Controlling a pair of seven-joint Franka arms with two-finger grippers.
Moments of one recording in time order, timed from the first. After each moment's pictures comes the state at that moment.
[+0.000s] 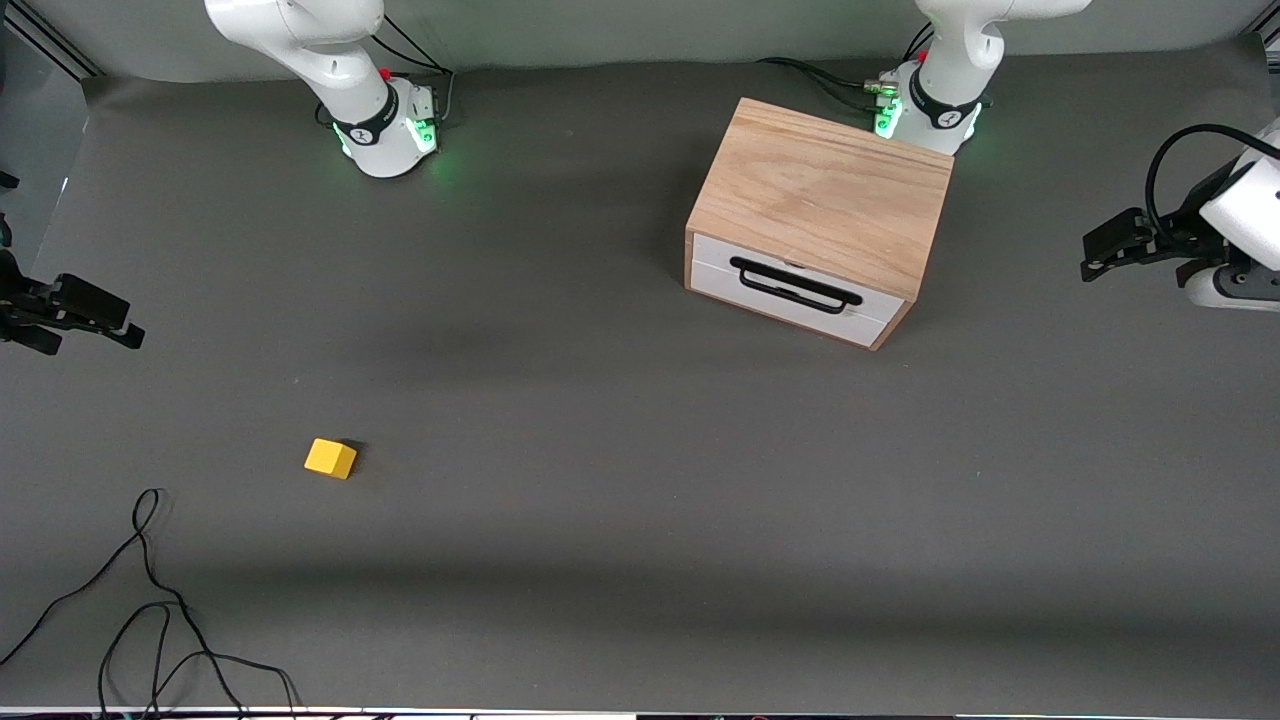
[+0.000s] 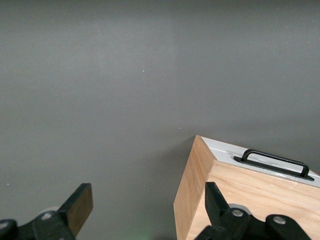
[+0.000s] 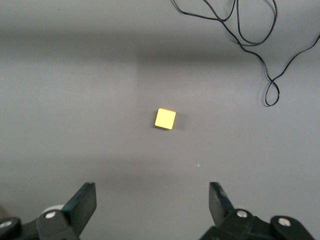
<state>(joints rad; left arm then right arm) -0.05 0.00 0.00 -1.57 -0.01 1.53 0.03 0.02 0.08 -0.11 -1.49 0.07 1.65 -0.09</state>
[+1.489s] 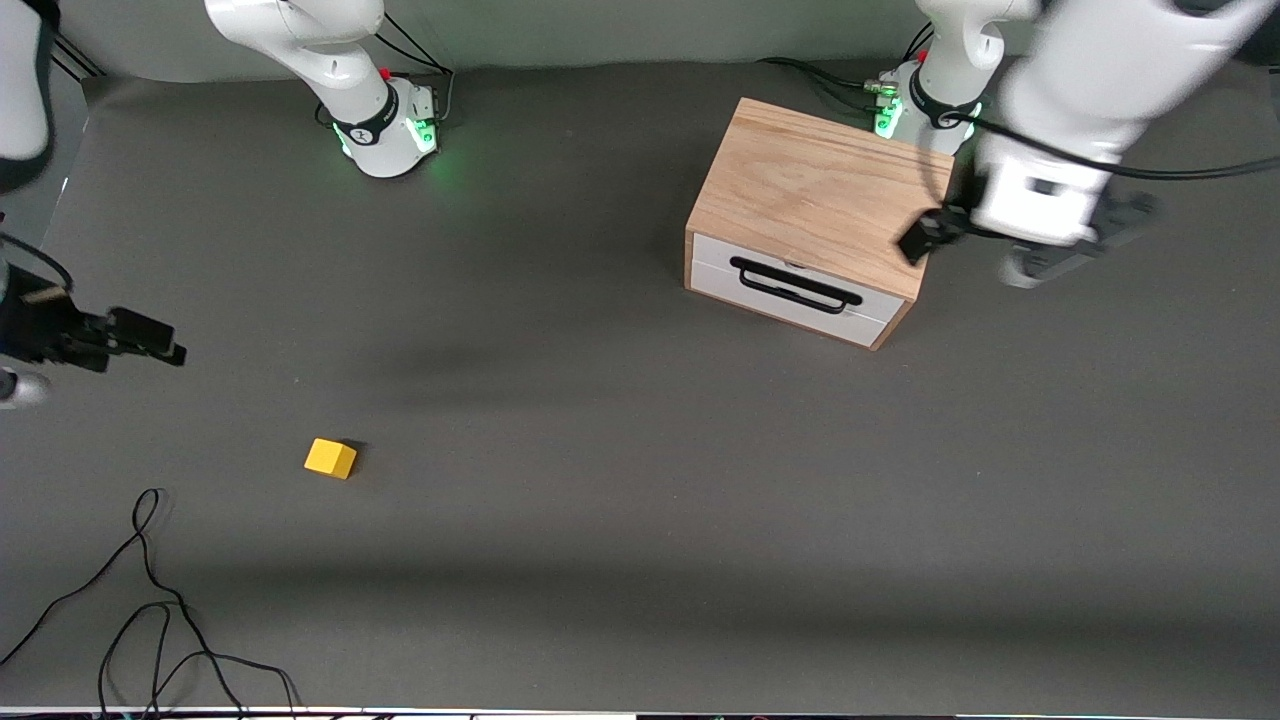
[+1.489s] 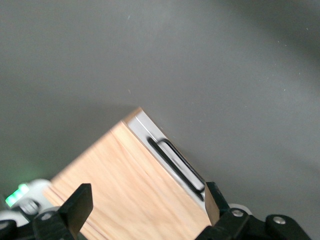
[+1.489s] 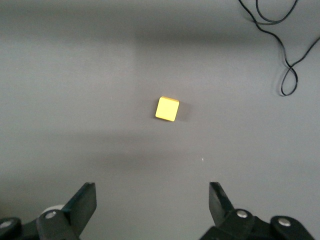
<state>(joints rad) -0.08 0.02 -0.39 -1.58 -0.01 1.50 -1.07 0.02 0.19 -0.10 -1.53 0.07 1.69 -0.09</state>
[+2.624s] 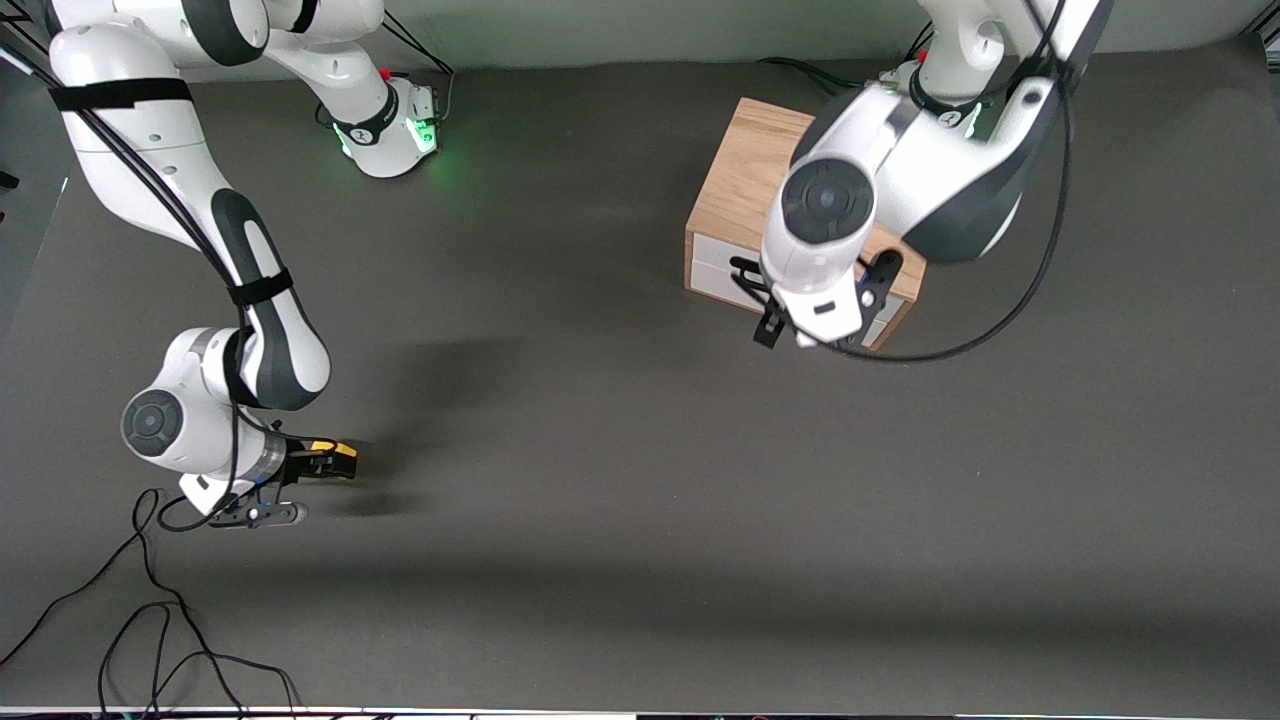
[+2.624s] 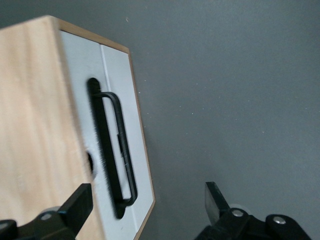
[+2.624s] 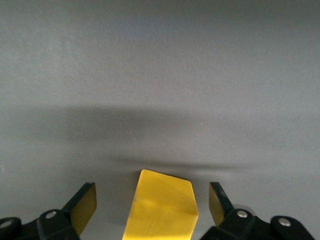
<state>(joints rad) -0.20 0.36 -0.45 -1.64 0.08 1.74 -1.73 0.07 0.63 -0.09 -1.77 0.07 2.38 -0.09</state>
